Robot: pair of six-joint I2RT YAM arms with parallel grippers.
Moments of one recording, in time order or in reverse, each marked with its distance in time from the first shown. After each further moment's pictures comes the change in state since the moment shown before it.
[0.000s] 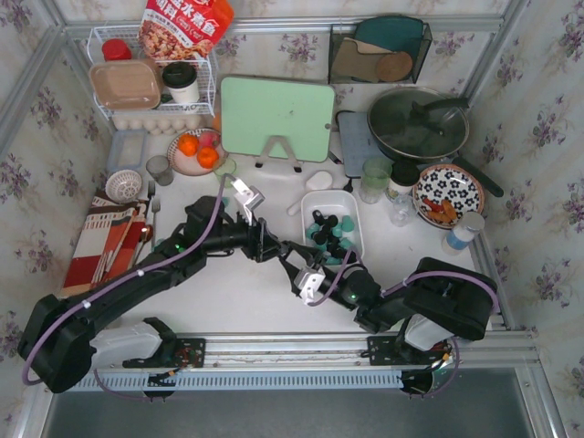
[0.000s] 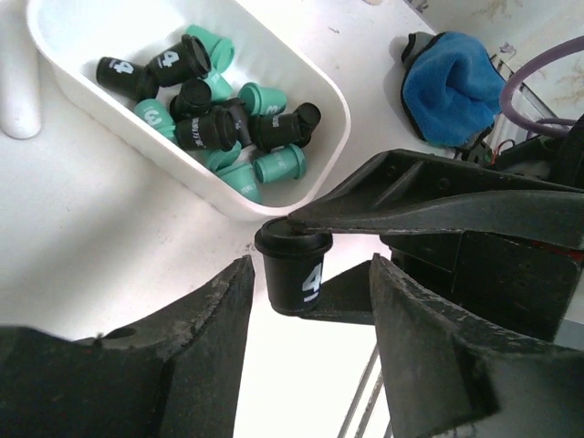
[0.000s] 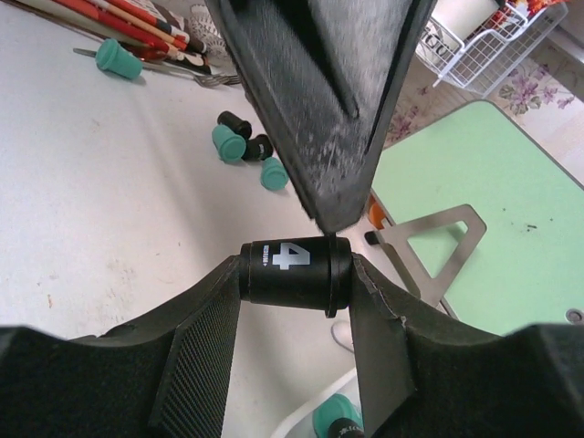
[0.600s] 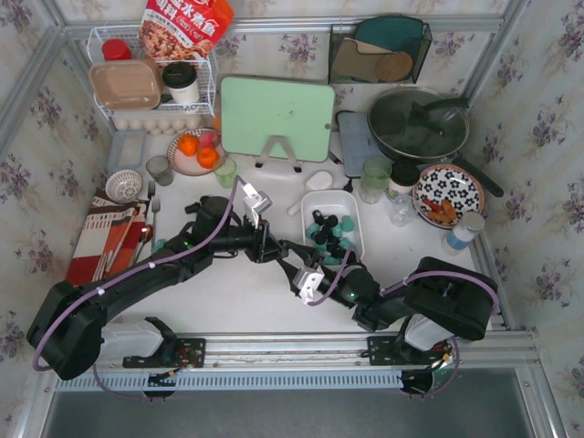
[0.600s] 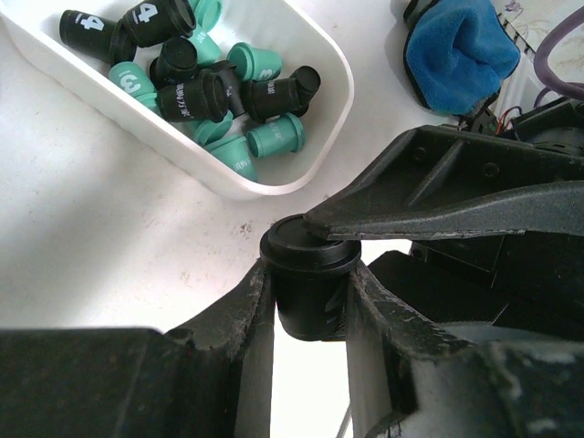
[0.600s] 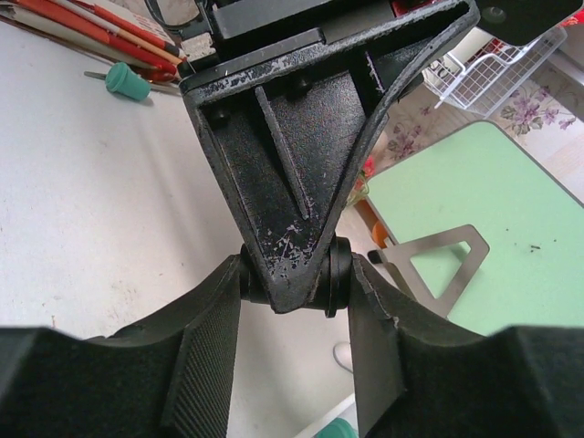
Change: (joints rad) left arm -0.001 0.070 -0.001 0.005 0.045 0.018; right arm 0.000 0.000 0.022 -0.004 -0.033 0.005
